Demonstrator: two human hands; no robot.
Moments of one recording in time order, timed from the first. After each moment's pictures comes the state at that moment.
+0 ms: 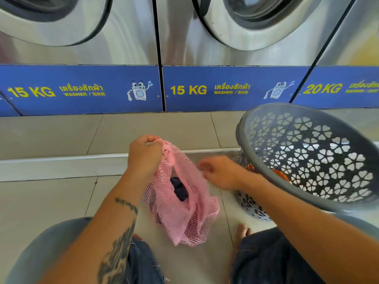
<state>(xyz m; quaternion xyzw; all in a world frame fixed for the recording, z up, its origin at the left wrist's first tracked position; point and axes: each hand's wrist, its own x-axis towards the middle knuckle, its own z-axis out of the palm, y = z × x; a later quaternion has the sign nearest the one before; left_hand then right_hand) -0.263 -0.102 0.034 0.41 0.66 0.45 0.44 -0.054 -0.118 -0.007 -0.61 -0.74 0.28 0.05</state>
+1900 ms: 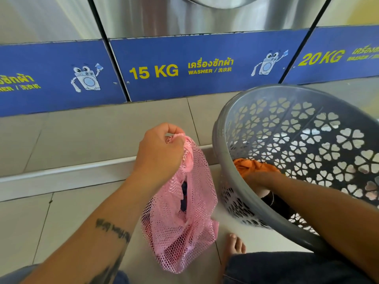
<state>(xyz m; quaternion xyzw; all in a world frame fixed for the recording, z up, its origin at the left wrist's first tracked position) -0.131 -0.031 0.015 0.60 0.61 0.33 0.41 0.141 -0.047 -0.130 -0.63 -0.64 0.23 -0.38</state>
